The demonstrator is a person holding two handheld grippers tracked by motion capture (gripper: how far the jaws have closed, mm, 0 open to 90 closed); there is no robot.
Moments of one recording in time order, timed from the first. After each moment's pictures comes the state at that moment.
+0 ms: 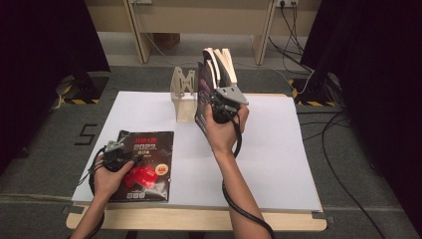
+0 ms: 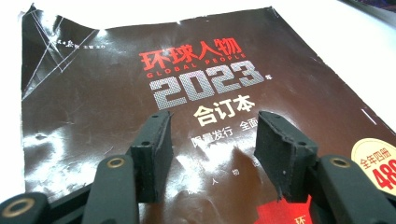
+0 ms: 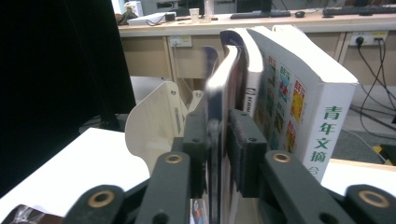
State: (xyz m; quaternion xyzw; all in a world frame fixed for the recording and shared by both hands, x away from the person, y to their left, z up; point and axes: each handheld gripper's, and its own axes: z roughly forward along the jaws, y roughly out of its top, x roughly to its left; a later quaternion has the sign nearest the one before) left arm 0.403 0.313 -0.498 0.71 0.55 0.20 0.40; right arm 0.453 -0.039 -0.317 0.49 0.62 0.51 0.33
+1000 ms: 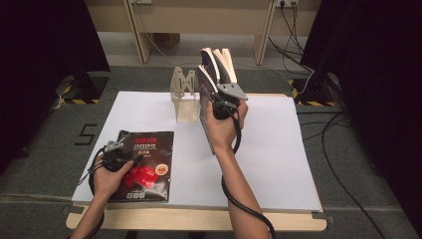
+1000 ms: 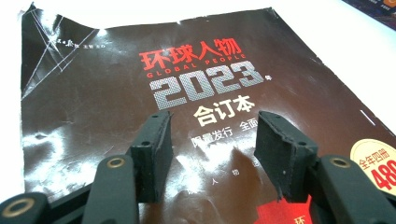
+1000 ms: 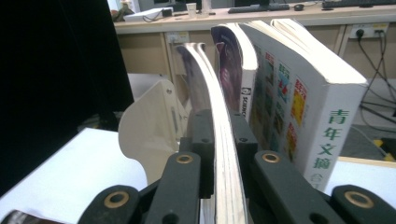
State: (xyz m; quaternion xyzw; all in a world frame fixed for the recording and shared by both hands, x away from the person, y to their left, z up) left arm 0.404 0.313 -0.498 0.71 0.55 0.19 0.40; right arm 0.466 -0.039 -0.318 0.50 0.62 0.51 0.33
